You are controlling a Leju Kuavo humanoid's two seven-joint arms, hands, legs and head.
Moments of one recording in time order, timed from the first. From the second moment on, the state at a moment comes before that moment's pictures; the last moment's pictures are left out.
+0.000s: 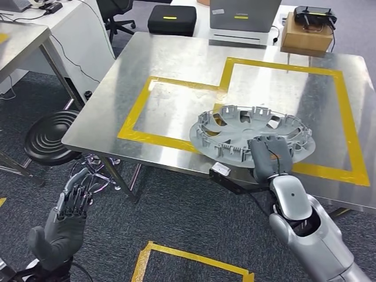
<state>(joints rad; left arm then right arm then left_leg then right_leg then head) 0.36 -0.03 -0.09 -1.97 0.17 -0.32 -0.48 -0.38 -0.27 0.56 -1.64 1.18 0.02 0.30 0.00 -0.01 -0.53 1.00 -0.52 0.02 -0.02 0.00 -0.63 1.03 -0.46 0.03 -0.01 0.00</state>
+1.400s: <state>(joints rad) 0.34 -0.06 -0.13 -1.99 0.21 -0.33 -0.40 -0.64 -0.16 0.51 -1.01 1.13 0.01 0.44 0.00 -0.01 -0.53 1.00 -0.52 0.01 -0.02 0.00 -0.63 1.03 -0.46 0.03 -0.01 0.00</state>
